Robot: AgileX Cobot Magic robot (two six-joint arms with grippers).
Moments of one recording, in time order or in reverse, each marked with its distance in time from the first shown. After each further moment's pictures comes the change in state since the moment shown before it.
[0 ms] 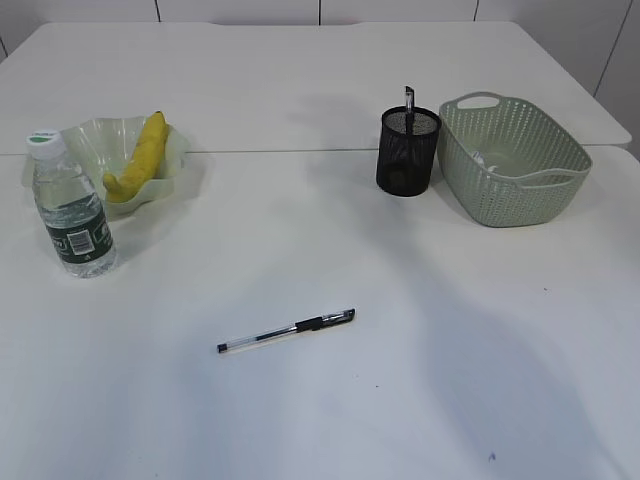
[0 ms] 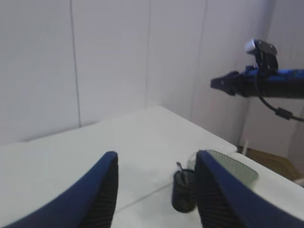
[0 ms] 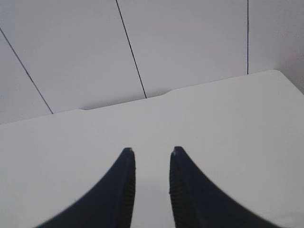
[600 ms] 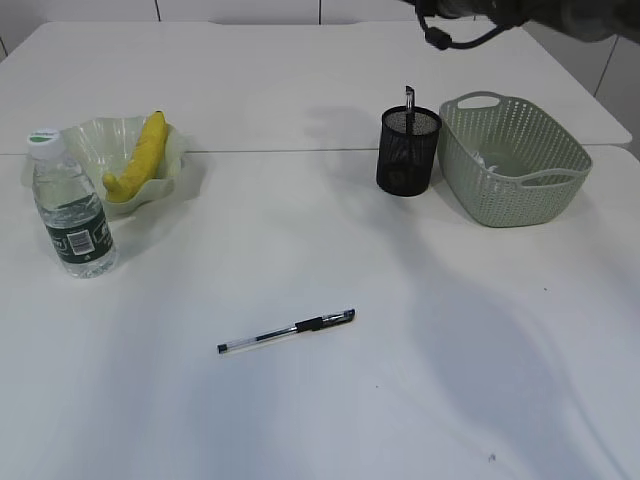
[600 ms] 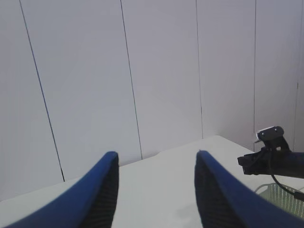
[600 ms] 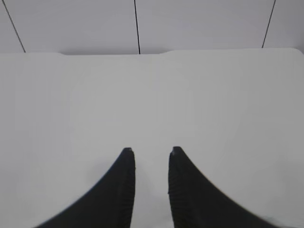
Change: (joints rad) left arm 0.000 -0.111 0.000 0.087 -0.183 0.000; right arm -0.001 0.288 0.002 -0.178 -0.204 0.012
